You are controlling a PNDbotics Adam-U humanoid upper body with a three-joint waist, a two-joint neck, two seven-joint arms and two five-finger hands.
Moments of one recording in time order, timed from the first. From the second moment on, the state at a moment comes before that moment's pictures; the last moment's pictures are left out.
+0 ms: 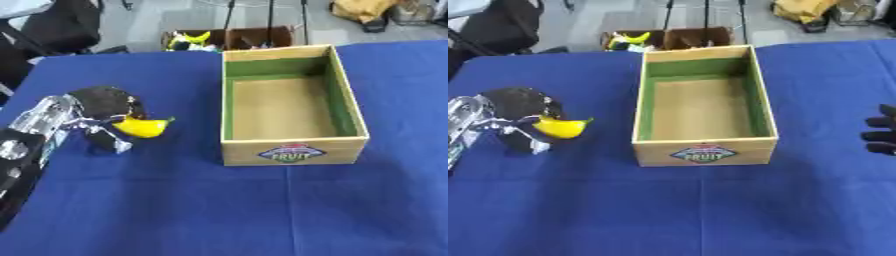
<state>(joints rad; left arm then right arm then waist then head) -0.87 0.63 -0.22 -1.05 -1.31 -0.57 -0.21 -0.22 -0.23 -0.09 -1.98 0.25 0.08 -0.05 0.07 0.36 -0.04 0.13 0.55</state>
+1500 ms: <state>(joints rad) -0.90 0.65 -0.21 -1.19 -1.25 -0.52 -0.19 -0.22 -0.23 -0.09 -1.98 0.24 0.08 -0.05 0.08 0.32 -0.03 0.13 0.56</state>
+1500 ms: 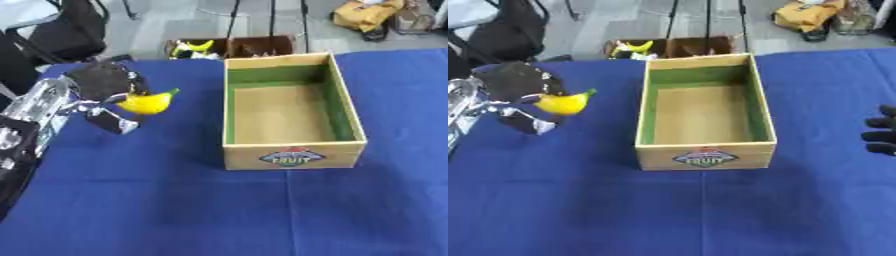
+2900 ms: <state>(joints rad) -1.12 0.53 -0.24 -1.32 -1.18 -0.55 -0.27 -0.21 -0.23 -0.08 -1.97 0.23 0.08 -0.04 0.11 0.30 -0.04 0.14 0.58</state>
